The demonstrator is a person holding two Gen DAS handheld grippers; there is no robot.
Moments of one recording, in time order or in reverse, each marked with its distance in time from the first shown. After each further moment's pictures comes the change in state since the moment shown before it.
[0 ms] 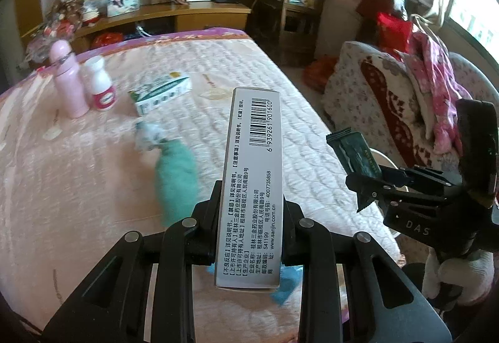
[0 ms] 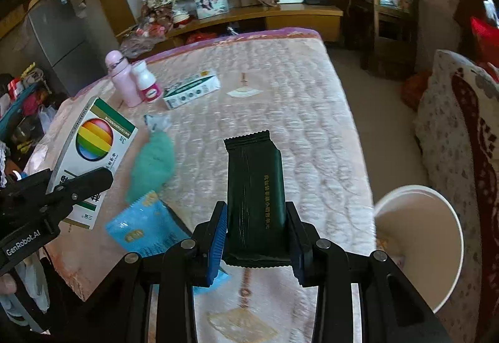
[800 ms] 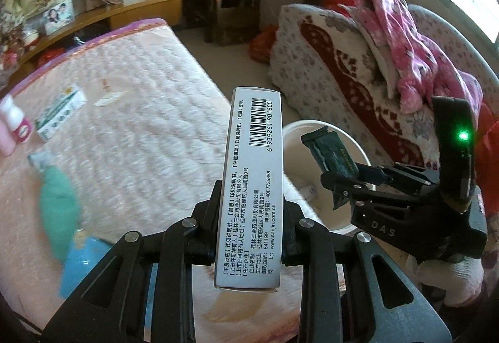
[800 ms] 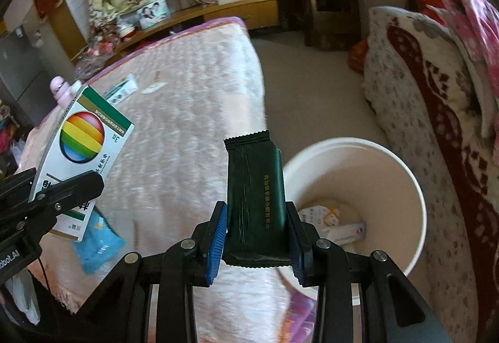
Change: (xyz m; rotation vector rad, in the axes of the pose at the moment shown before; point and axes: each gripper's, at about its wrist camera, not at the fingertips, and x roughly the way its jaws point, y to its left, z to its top) left arm 0.064 -0.147 0.007 0.179 0.104 -0.137; right arm -0.018 -0.126 -0.049 0.186 0.024 -0.122
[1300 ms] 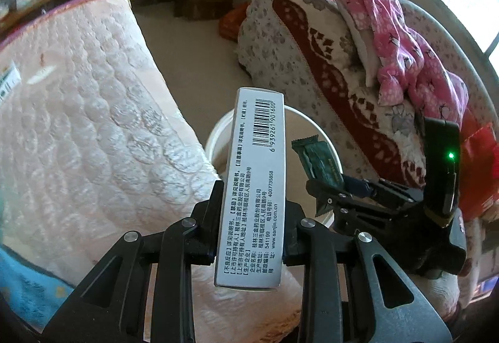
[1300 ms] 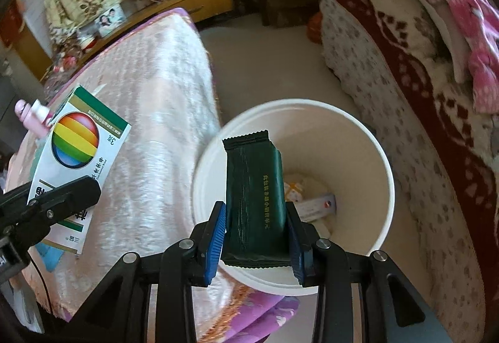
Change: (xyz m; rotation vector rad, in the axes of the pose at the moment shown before) left arm 0.070 -0.042 0.010 -0.062 0.099 -0.162; right arm 0.019 -0.081 -0.024 0.148 0.062 -0.063
